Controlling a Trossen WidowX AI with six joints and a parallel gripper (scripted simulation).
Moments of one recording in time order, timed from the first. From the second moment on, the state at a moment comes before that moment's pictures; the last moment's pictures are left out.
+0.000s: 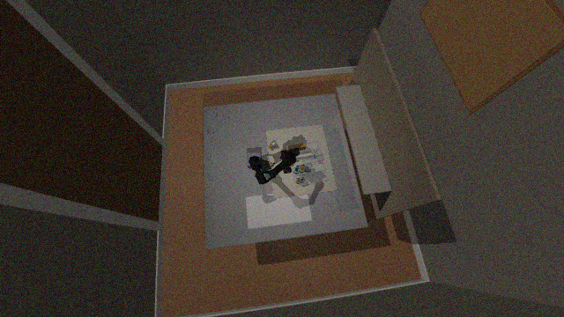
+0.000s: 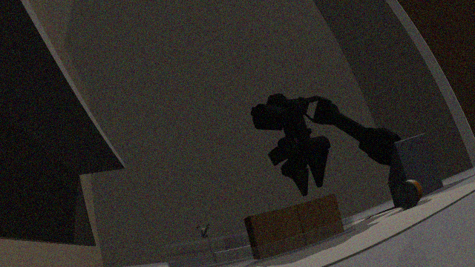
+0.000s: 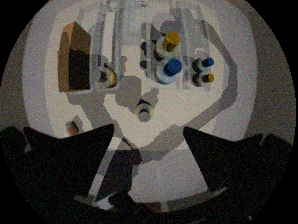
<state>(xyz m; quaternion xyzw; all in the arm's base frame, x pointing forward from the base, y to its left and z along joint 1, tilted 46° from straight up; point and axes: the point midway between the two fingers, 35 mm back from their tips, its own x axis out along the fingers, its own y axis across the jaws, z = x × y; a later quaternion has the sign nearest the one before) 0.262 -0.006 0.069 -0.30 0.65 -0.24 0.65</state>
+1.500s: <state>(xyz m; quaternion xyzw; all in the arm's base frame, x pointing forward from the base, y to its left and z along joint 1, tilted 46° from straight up) 0.264 -0.060 0.008 -0.30 0.66 -0.24 0.65</state>
